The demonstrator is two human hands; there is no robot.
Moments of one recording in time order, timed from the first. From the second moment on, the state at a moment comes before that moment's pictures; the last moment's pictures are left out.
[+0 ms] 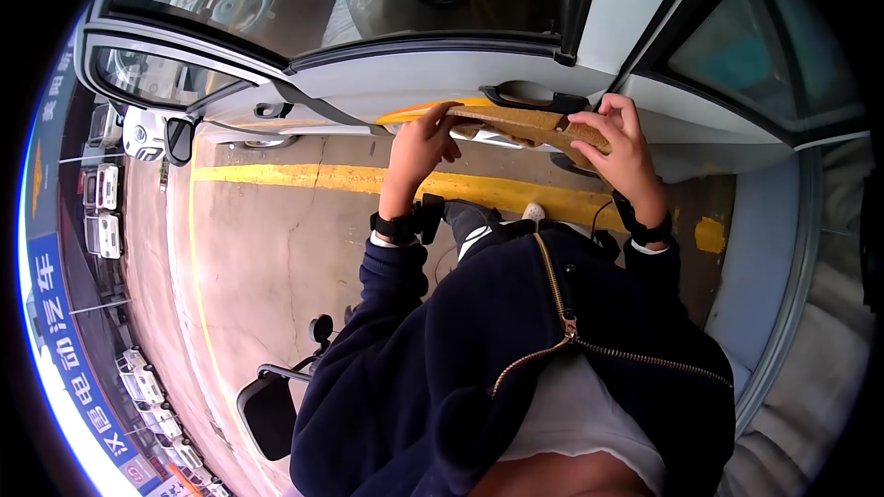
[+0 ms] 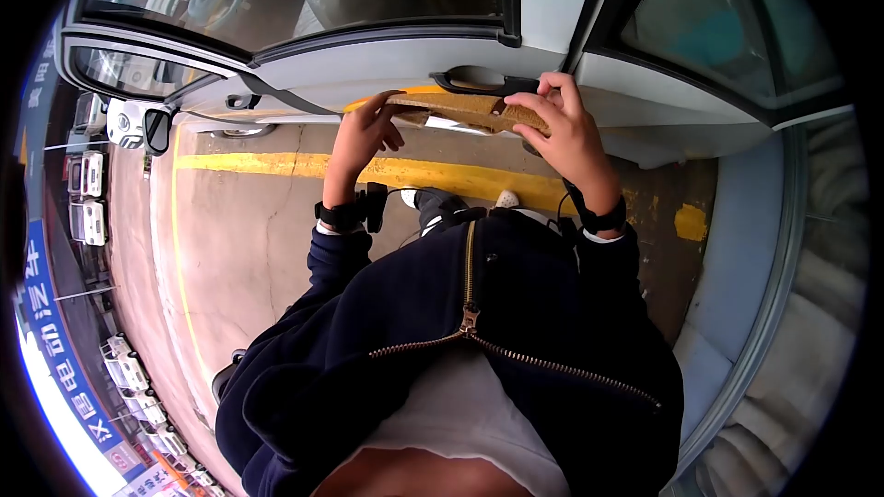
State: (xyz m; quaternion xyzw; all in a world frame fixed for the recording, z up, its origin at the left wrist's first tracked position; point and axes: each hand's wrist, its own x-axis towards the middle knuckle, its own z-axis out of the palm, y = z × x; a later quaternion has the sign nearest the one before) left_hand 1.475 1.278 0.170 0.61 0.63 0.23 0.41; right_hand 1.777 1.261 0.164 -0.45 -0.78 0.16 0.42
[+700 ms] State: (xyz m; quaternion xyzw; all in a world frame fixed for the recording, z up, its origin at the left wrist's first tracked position) left_hand 1.440 1.307 0.228 0.68 0.27 0.41 0.55; right_hand 1.703 1.264 0.157 -0.28 -0.69 0.43 0.51
